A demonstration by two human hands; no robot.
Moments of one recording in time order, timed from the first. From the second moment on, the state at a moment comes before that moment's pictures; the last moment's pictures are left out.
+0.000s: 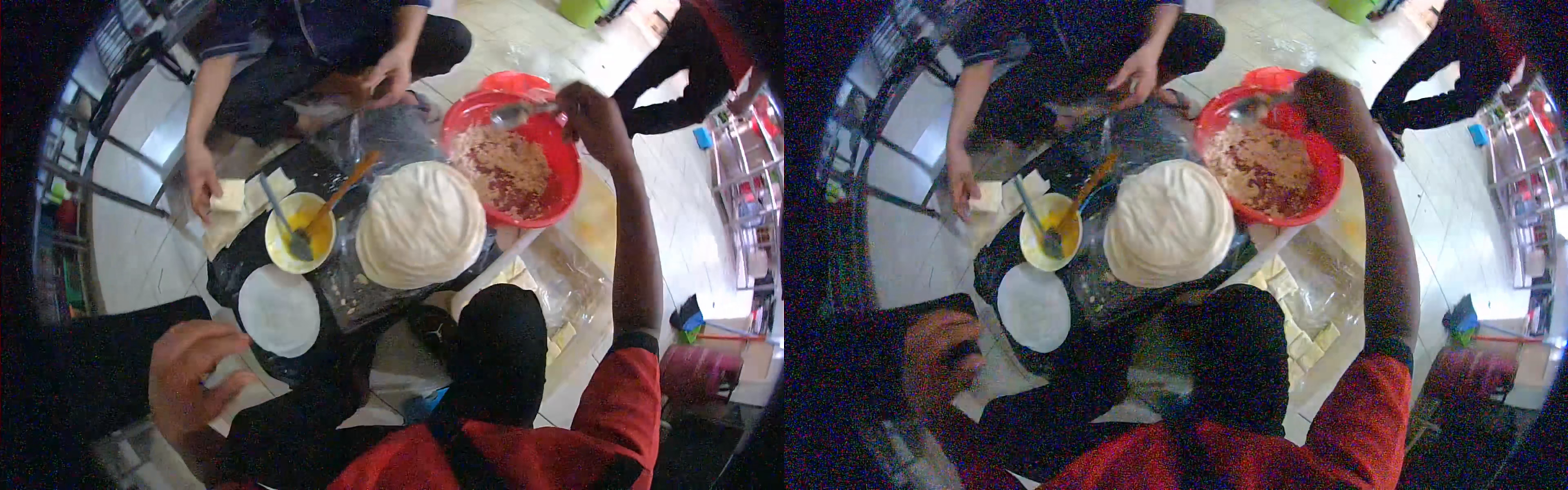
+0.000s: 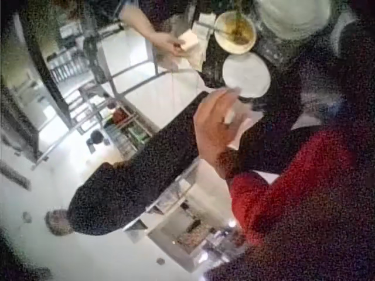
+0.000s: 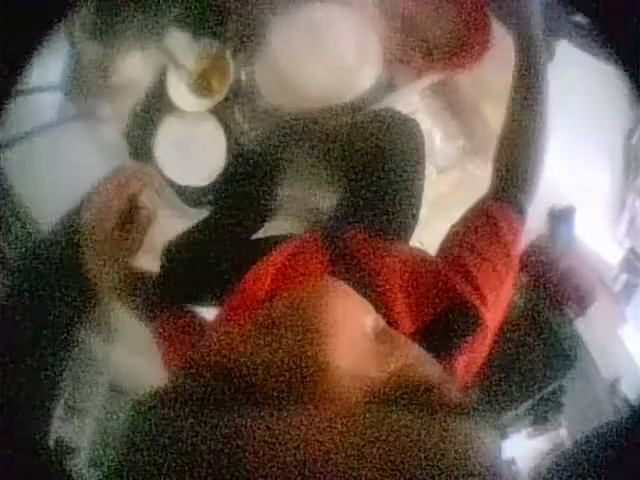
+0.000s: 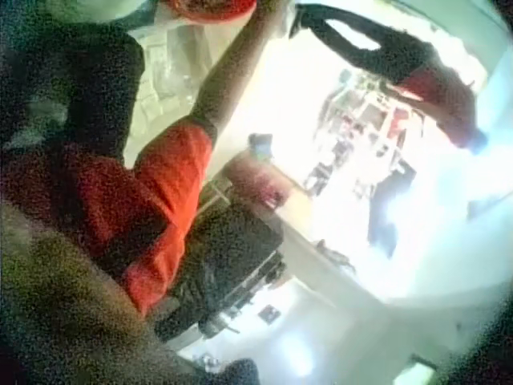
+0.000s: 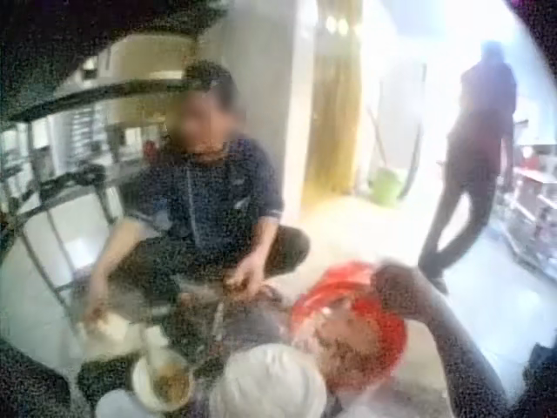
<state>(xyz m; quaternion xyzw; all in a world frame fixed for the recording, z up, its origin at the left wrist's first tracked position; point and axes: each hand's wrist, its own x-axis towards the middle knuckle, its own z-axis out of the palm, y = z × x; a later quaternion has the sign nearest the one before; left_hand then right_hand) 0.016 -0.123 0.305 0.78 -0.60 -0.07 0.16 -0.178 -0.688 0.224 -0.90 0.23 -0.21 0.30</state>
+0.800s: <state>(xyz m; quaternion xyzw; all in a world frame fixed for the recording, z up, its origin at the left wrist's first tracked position) 0.024 -0.015 0.180 0.85 -0.17 -0.16 0.47 -0.144 -0.771 -0.170 -0.93 0.21 0.08 0.28</state>
